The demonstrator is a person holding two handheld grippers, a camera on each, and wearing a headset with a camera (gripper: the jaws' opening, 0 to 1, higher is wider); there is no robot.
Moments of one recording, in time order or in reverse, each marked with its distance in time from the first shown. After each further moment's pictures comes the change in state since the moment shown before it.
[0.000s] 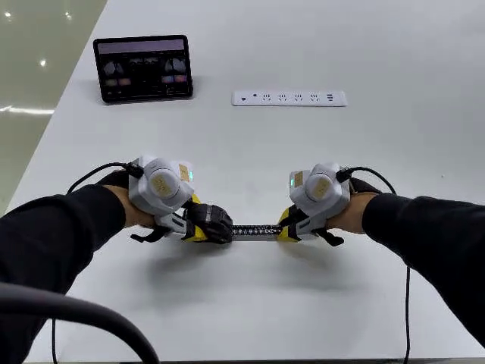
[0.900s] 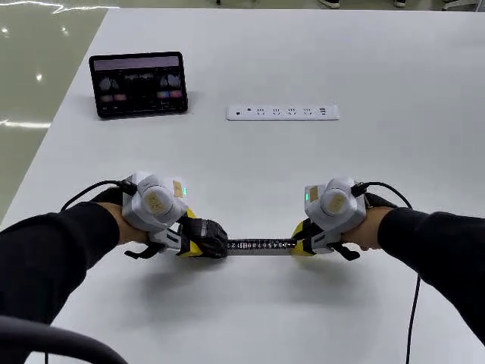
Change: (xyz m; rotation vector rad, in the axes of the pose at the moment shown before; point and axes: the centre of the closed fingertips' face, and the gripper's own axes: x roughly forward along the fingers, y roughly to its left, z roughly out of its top) left arm 0.001 0.001 -0.001 0.004 -0.008 -0.001; right arm -0.019 -0.004 -0.031 0.031 0.034 -0.023
